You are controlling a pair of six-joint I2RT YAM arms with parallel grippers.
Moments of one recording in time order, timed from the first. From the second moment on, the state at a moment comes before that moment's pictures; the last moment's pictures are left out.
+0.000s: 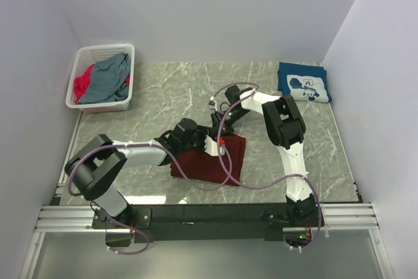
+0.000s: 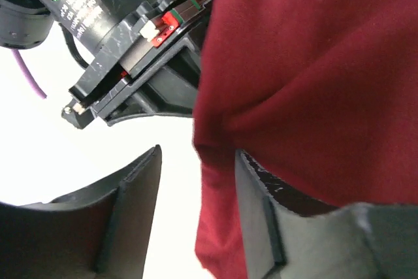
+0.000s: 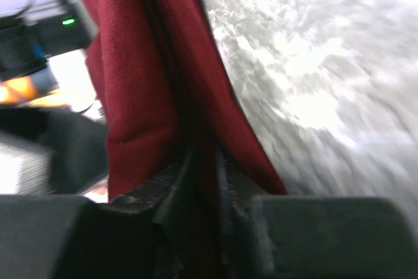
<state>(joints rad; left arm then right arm) -0.80 1.62 0.71 0.37 0.12 1.02 0.42 2.32 1.61 -0.84 -1.00 -0.05</state>
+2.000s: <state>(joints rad) -0.26 1.80 1.18 -0.45 0.64 0.04 0.28 1.92 1.29 -0.77 -0.58 -0.08</state>
